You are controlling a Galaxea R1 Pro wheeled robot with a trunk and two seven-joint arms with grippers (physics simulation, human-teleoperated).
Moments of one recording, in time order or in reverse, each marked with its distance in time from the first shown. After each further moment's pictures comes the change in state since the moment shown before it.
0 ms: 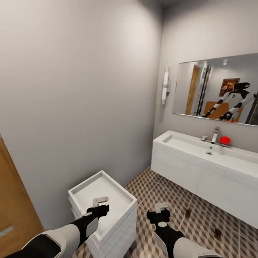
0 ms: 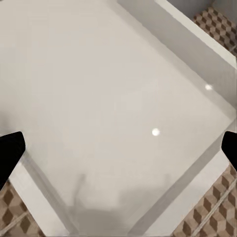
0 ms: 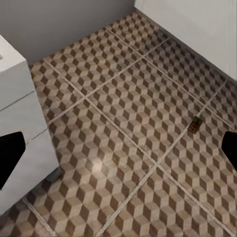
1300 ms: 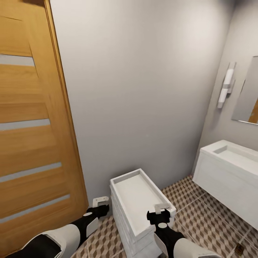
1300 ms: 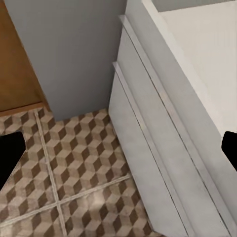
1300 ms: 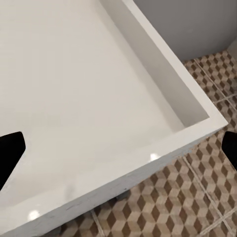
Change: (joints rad) left arm 0.000 0.000 -0.001 0.000 0.000 0.000 0.000; right arm 0.003 0.000 0.000 0.008 0.001 -0.010 -0.001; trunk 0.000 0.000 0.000
